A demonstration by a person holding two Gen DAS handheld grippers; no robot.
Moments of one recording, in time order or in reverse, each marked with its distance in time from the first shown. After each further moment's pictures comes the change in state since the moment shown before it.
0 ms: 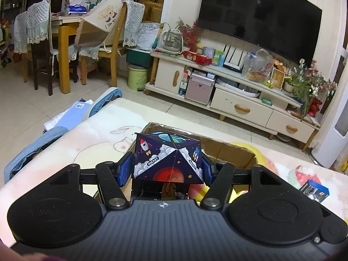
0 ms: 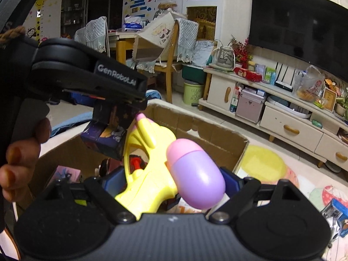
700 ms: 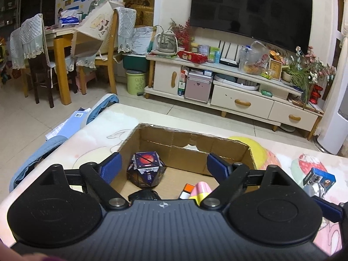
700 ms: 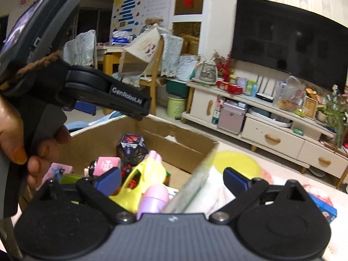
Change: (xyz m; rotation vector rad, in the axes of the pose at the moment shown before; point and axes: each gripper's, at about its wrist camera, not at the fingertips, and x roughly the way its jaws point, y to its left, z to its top) left arm -0.011 -0.016 -0.006 0.092 -0.017 0.024; right arm -0.050 -0.015 -0.021 0.020 -0.105 -0.105
